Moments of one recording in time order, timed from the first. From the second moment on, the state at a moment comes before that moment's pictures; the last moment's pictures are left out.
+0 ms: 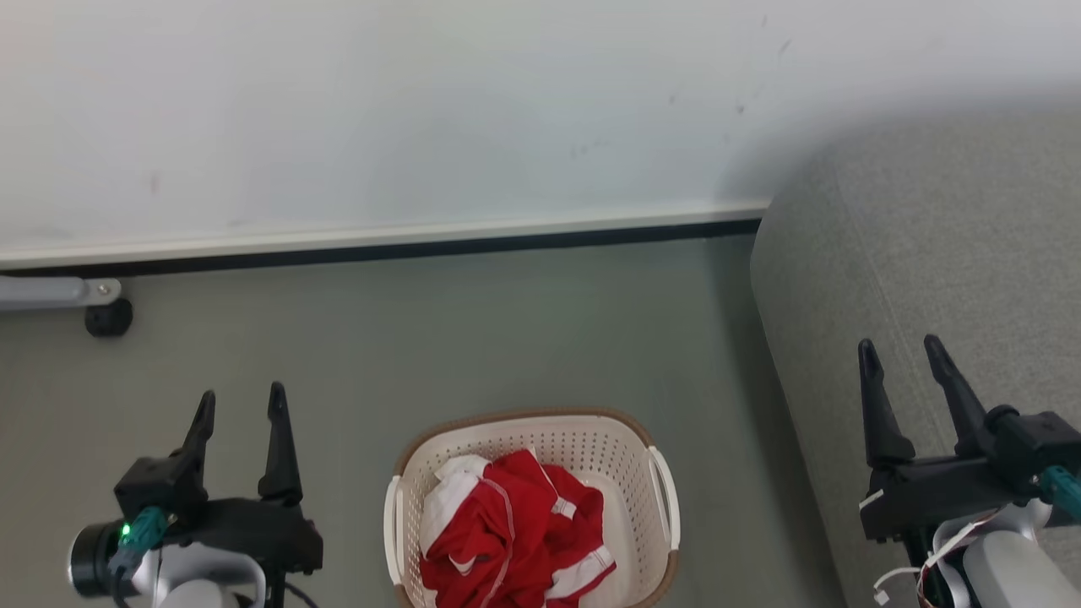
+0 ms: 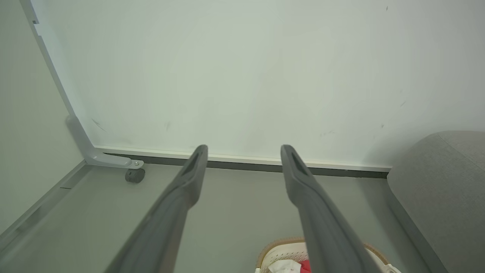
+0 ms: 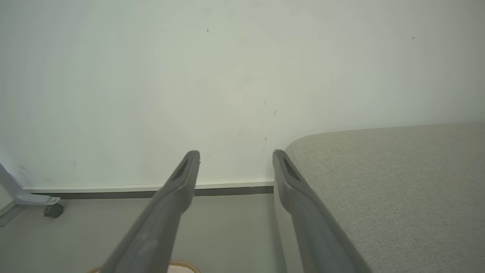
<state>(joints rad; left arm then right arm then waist) -0.19 0.18 -0.15 0.33 -0.41 0.12 -0.22 -0.22 -0.28 0.25 0.23 0.40 -0.07 -0.24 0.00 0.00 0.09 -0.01</state>
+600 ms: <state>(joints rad) -0.38 0.16 -0.23 0.34 -0.36 0.11 -0.16 -0.39 -0.28 0.24 0.12 0.40 -0.07 -0.24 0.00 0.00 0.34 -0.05</state>
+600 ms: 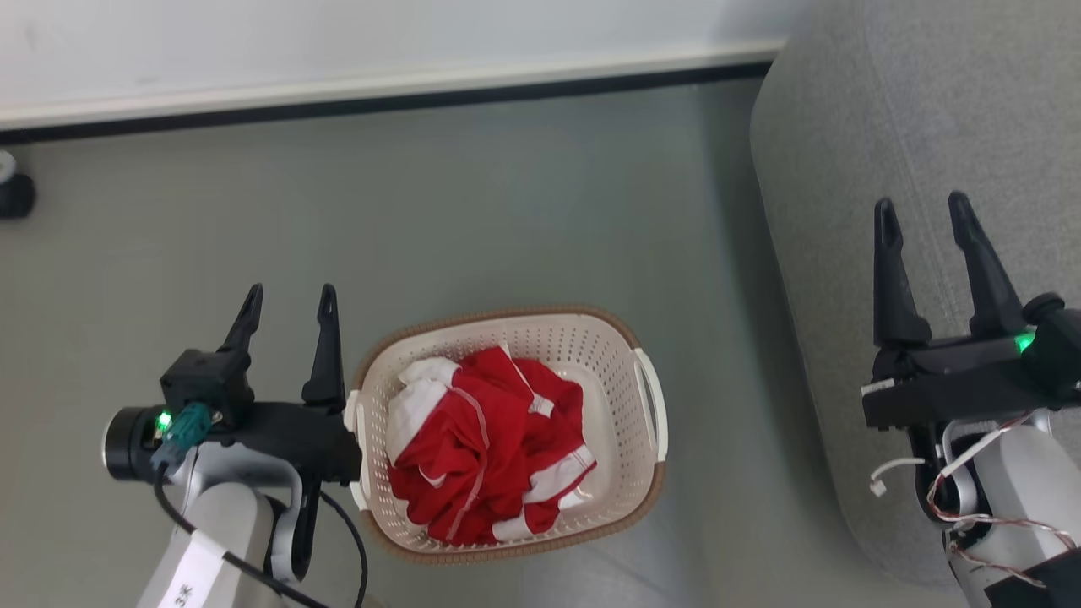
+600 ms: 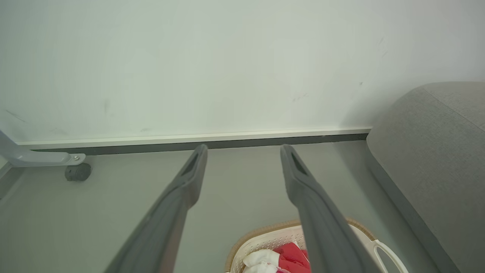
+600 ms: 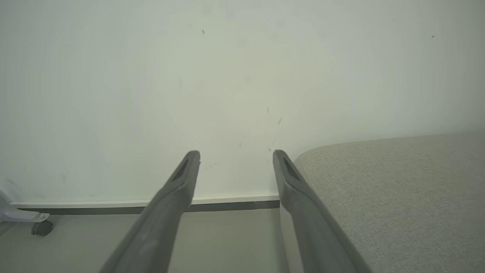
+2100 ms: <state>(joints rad) -0.62 0.16 -0.44 0.74 -0.22 -0.02 -0.01 -0.59 -0.16 0.26 0.13 0.40 -0.06 -0.25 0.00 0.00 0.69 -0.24</state>
